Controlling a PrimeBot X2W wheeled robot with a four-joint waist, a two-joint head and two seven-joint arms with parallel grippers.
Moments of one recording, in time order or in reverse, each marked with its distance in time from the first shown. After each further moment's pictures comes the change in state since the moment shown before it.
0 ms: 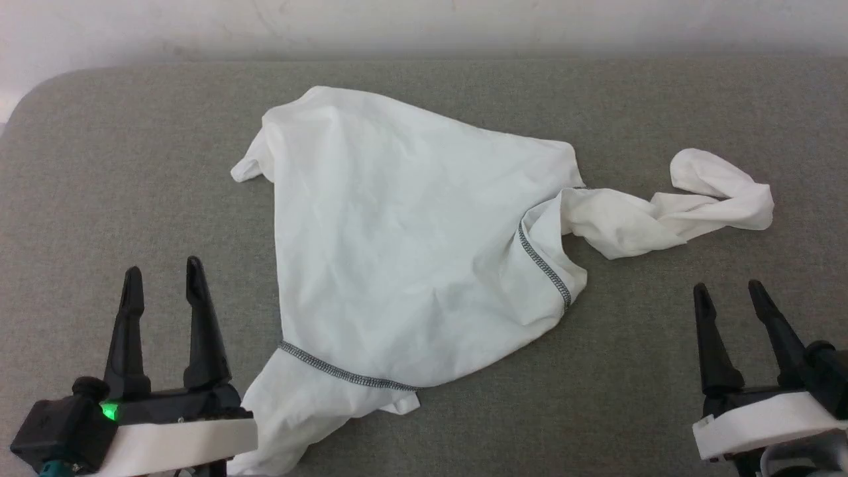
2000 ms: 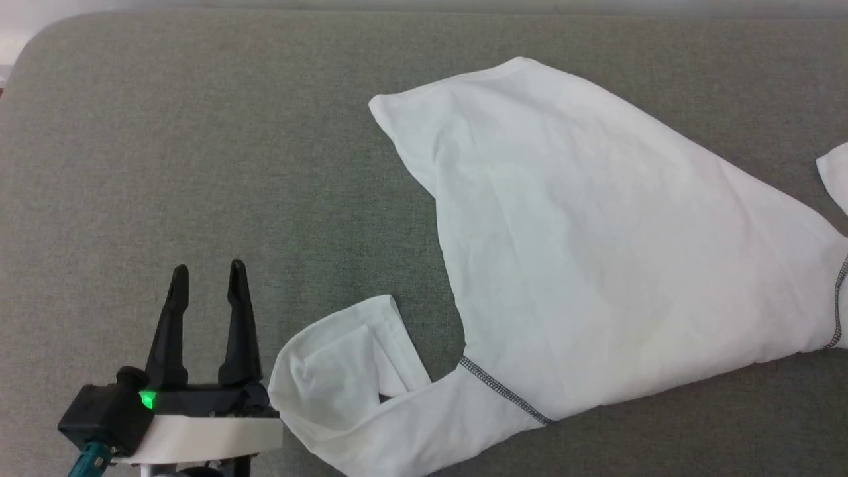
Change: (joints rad) left arm -0.041 -0.213 0.130 0.159 0.135 -0.300 0.000; right arm -0.159 -0.234 -0.400 0.309 -0.225 0.001 0.442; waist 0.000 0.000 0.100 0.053
